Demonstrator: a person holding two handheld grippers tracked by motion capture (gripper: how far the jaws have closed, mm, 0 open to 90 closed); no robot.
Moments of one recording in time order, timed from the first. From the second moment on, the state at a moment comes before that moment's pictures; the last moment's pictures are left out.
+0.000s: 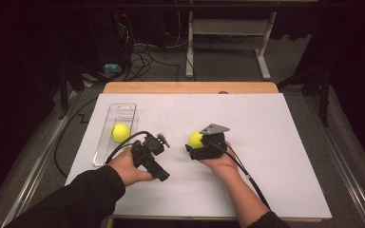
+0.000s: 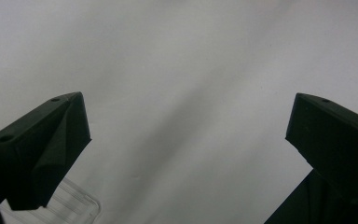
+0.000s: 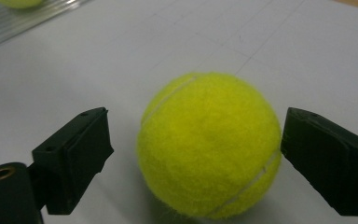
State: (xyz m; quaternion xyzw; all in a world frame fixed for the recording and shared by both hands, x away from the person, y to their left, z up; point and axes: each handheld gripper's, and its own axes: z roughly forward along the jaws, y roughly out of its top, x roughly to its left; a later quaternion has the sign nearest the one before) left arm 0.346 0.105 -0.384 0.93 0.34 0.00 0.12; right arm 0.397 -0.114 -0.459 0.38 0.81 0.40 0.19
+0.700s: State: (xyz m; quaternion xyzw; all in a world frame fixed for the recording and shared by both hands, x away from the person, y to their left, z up) left arm 0.345 0.108 -0.381 0.93 0.34 0.00 0.12; right arm 0.367 -0.126 -0.449 0.36 0.81 0.42 0.21
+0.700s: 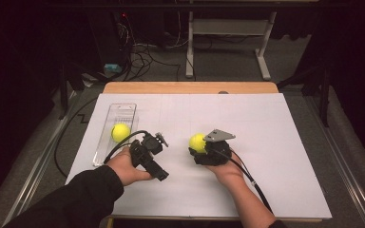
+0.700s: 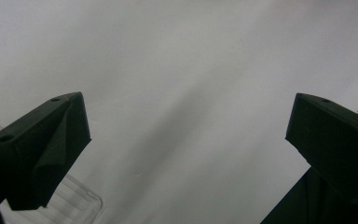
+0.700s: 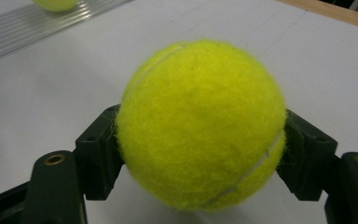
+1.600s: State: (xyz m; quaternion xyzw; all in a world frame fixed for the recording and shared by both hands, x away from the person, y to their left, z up) left arm 0.344 0.092 -0.358 0.93 0.34 -0.01 0.12; right arm 0.291 -0.173 -0.468 0.35 0.79 0.46 0.21
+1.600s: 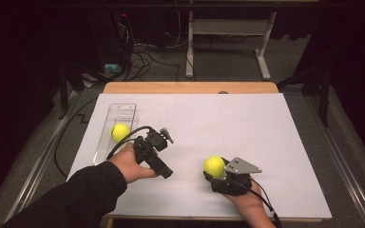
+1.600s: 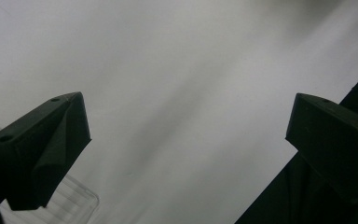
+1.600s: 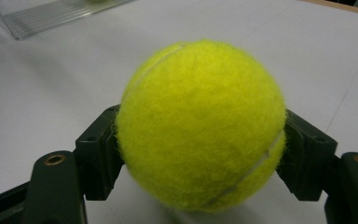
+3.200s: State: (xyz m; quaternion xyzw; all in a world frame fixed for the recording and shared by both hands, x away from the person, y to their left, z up) left arm 0.347 0.006 -0.372 0.94 0.28 -0.09 0.14; right arm 0.272 -0.132 -0.456 0.29 0.78 0.52 0.19
